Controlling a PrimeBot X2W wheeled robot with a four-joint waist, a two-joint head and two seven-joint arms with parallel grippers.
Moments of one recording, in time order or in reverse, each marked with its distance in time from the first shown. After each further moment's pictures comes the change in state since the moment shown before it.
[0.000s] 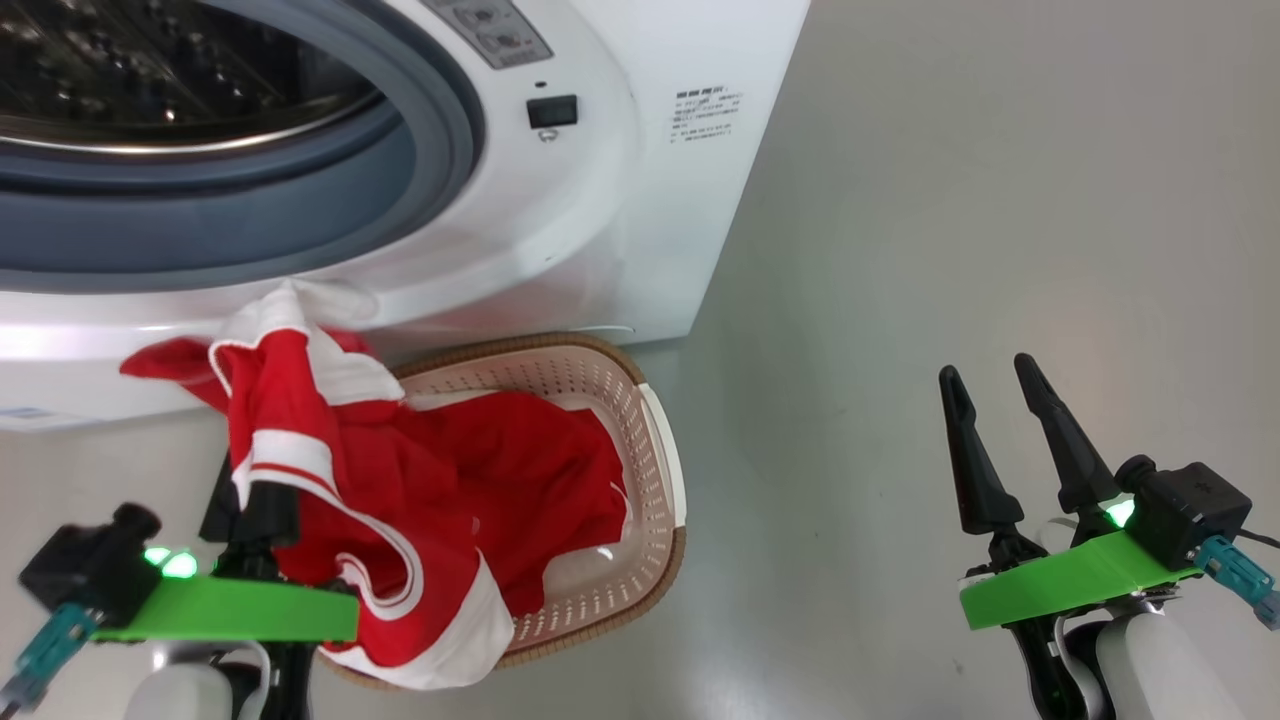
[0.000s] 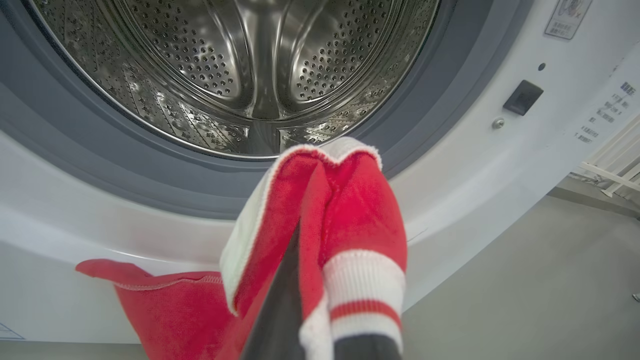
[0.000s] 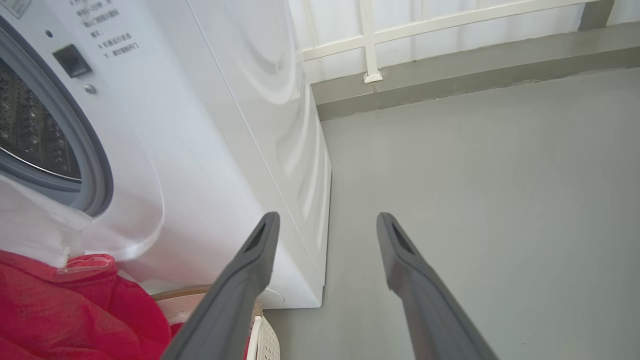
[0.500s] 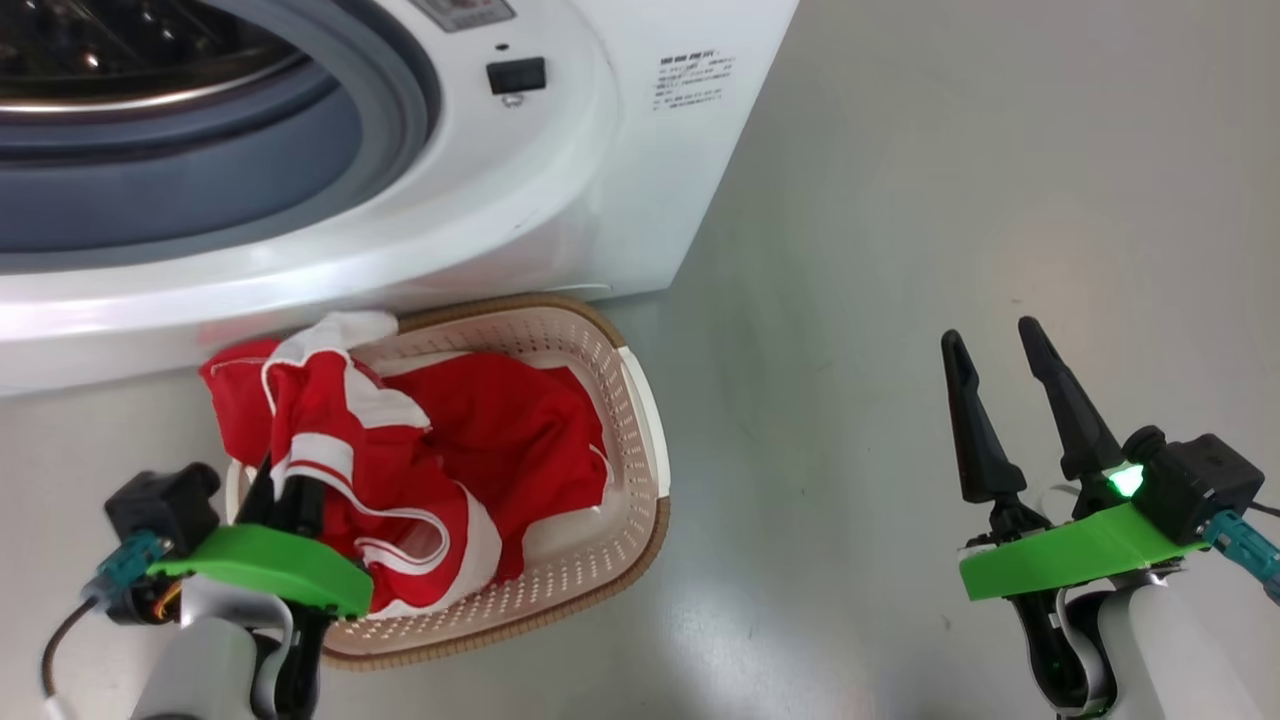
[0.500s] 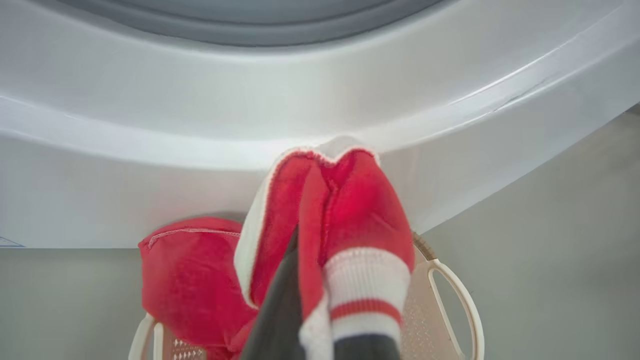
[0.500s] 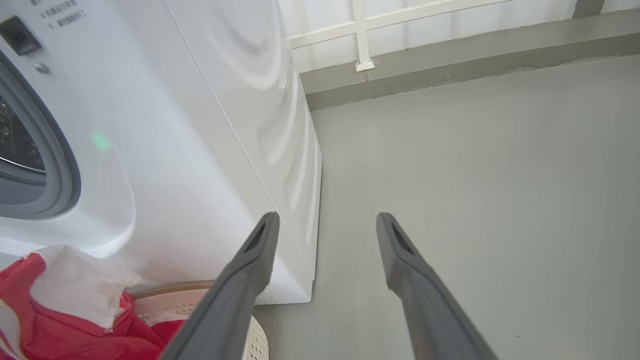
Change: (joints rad) left arm -0.170 0.043 -0.089 0.393 0.007 0.000 0.000; right arm -0.041 0.000 0.000 -0.020 0.000 0.000 0.000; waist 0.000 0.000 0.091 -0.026
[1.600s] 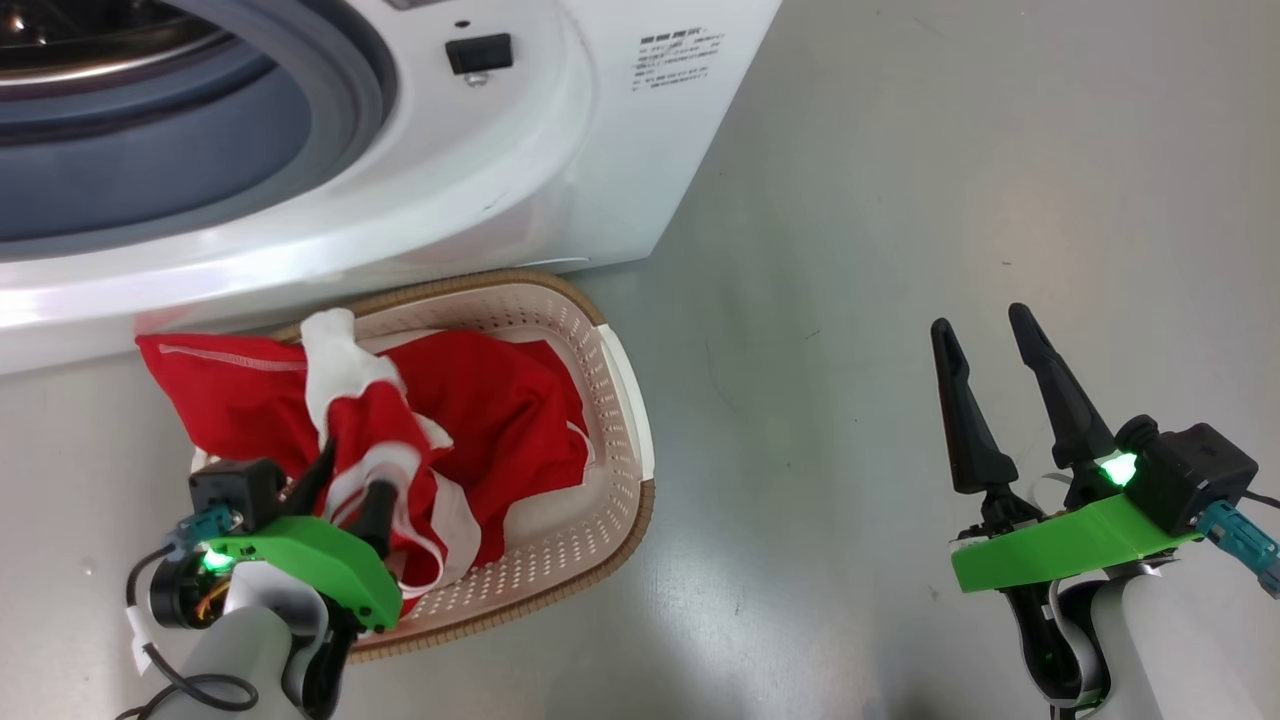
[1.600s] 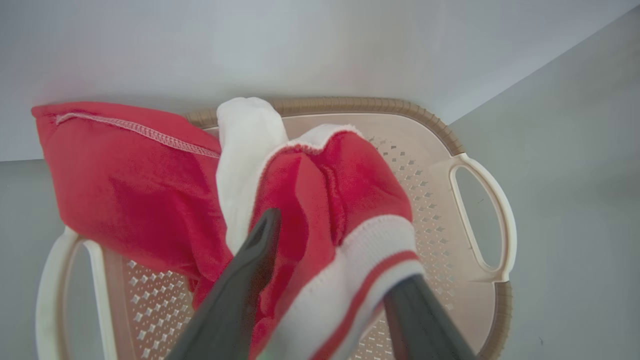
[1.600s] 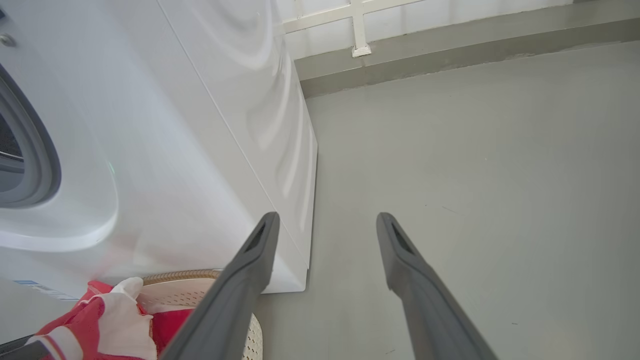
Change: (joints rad) left arm -0.166 0.041 -0.266 0.357 -0.139 0.000 0.000; right arm -0.021 0.000 0.016 -0.005 0.000 0.000 0.000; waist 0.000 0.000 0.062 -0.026
